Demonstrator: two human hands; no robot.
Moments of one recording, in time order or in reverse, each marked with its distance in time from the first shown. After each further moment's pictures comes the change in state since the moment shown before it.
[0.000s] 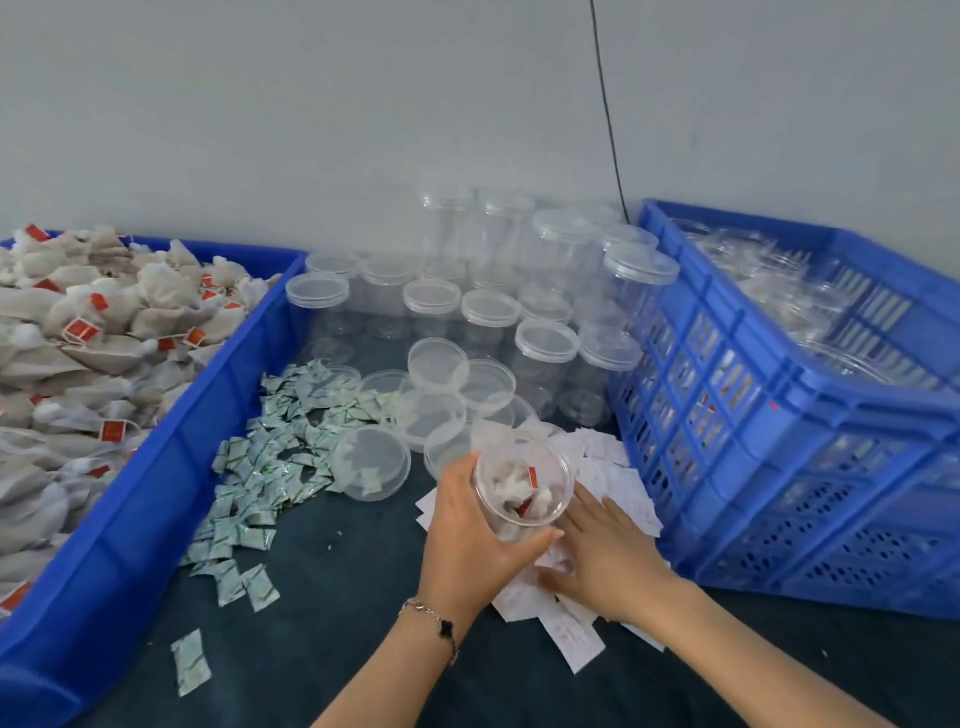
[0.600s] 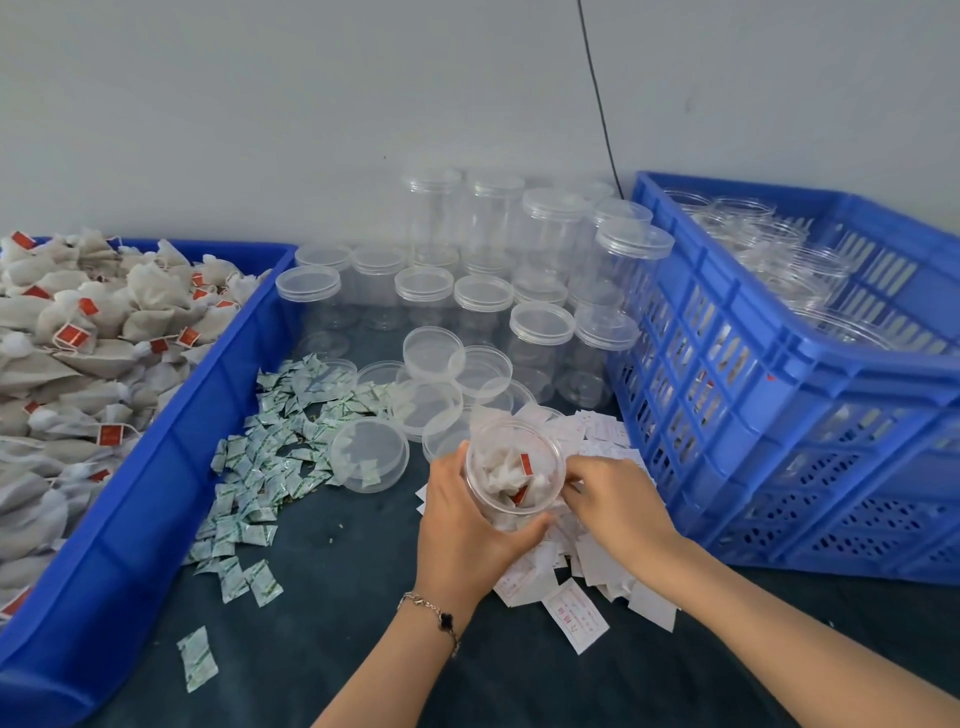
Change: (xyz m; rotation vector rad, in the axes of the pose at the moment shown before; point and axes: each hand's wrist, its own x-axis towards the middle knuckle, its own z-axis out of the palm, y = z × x) left_hand -0.005 -0.003 -0.001 0.098 0.047 0.021; right_hand -0.004 -0.010 -0.043 0.344 0.394 0.083
